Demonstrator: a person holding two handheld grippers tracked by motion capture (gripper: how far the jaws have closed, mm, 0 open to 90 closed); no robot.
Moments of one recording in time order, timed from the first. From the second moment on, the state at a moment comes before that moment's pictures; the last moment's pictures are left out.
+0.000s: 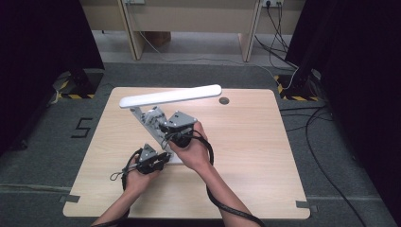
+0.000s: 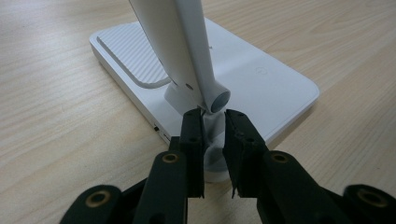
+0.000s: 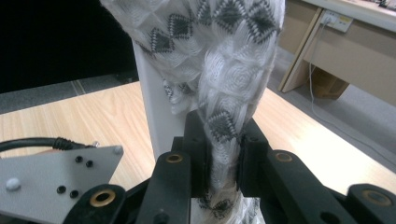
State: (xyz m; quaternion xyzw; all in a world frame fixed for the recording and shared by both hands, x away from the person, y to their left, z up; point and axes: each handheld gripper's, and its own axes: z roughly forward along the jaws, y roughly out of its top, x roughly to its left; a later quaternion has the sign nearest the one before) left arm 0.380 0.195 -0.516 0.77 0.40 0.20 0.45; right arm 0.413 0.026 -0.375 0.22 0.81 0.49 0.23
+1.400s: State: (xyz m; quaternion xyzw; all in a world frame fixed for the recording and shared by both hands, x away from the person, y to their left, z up) left arm 0.380 0.194 -0.516 0.77 0.40 0.20 0.45; right arm 0.415 0.006 -0.438 0.23 0.88 0.39 0.16
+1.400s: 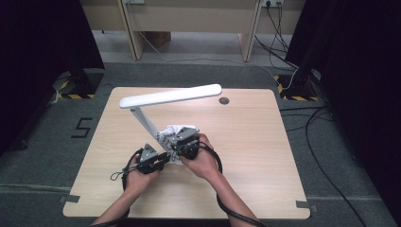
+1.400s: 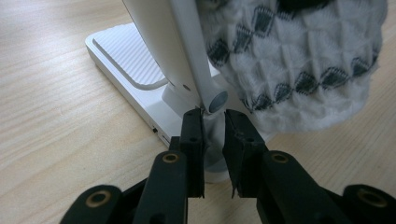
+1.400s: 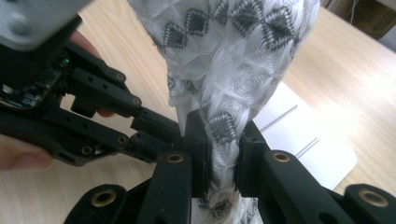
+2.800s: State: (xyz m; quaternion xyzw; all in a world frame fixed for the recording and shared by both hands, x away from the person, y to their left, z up) left arm 0.381 0.194 -0.516 0.77 0.41 0.19 0.45; right arm 0.422 -0.007 -0.489 0.33 0.84 0.38 0.18
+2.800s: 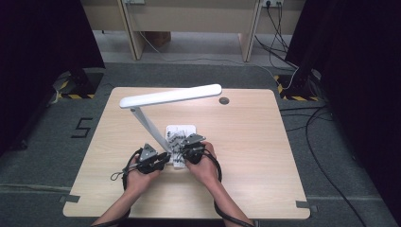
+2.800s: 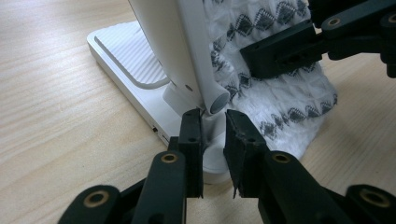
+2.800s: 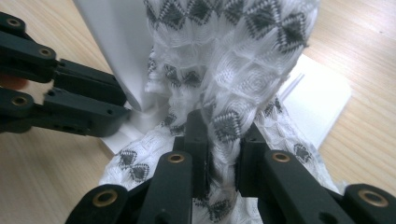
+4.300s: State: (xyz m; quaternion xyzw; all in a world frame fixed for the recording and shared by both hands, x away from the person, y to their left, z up) left arm 0.384 0.194 -0.515 0.76 0.42 0.19 0.45; right arm 0.456 -0.032 -0.447 0.35 0.81 0.41 0.22
